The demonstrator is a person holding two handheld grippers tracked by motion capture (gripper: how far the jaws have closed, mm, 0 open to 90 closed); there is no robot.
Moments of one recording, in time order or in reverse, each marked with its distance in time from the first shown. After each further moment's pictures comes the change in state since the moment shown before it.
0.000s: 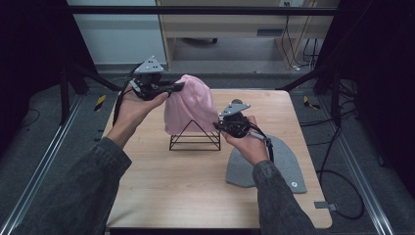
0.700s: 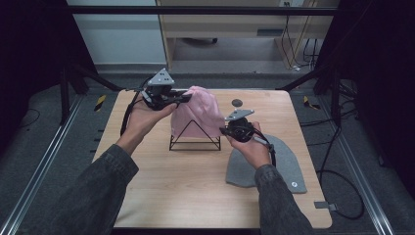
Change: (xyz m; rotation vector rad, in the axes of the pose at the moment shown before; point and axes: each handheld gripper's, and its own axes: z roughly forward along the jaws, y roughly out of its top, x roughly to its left) left arm -0.013 -0.024 0.024 0.043 -0.032 0.010; right arm -0.011 -0.032 0.012 0.049 -0.030 0.052
